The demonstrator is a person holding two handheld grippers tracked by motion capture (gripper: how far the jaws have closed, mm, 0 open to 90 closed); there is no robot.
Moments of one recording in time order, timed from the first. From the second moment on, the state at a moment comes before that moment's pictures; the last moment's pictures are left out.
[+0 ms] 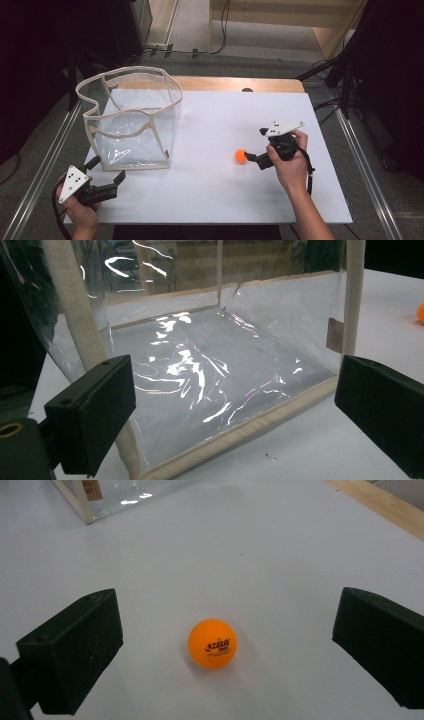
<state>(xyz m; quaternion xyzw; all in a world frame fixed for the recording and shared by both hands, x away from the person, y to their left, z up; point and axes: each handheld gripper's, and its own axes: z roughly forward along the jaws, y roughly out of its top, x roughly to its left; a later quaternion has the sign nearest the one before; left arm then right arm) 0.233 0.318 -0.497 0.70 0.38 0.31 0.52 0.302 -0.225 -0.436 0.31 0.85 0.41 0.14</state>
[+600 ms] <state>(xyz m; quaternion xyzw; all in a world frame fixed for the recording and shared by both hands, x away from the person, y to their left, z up) 0.233 0.318 -0.497 0.70 0.38 0.31 0.52 0.317 -0.212 -0.432 0.30 0.87 0.37 0.11</state>
